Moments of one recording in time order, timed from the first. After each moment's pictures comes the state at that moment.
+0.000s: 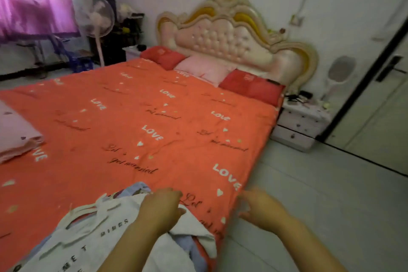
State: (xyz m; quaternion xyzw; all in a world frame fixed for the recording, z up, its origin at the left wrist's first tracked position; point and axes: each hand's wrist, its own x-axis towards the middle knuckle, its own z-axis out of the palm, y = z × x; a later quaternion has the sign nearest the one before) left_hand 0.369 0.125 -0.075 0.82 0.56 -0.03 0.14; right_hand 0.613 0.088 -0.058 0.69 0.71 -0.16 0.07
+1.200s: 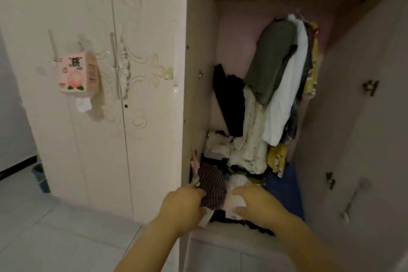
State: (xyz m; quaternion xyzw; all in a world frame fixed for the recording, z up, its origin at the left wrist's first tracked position) left_hand 1.105 -0.598 0.025 0.91 -0.40 -0.02 0.09; right_hand 1.019 -0.776 0.033 0.99 -0.09 -0.01 -0.13
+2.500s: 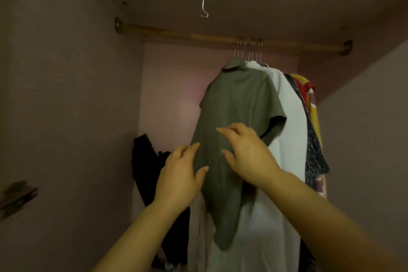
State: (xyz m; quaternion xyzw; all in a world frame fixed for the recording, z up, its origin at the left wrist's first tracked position) left_hand 1.537 -1.141 0.212 0.73 -0.46 0.26 0.44; right_hand 1.430 -1.265 0.273 0.91 -0.08 0.39 0.10
